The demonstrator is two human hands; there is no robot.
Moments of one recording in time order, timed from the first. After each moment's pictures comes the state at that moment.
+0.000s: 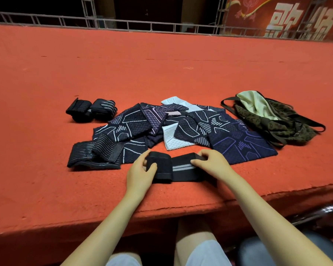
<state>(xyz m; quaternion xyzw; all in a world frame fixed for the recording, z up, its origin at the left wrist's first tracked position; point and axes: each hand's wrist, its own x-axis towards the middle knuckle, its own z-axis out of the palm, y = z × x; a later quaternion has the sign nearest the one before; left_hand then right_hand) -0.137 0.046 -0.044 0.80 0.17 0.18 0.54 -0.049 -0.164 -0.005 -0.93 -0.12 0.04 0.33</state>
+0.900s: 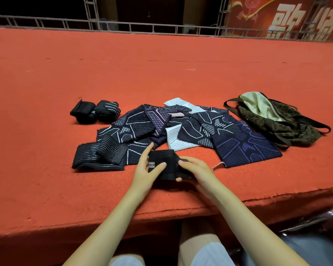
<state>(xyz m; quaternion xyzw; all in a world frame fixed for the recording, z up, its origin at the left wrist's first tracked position) -0.136 0.053 -0.048 0.70 0.04 0.17 0.70 -0.100 -0.113 -0.006 -0.62 -0.10 0.24 0.74</state>
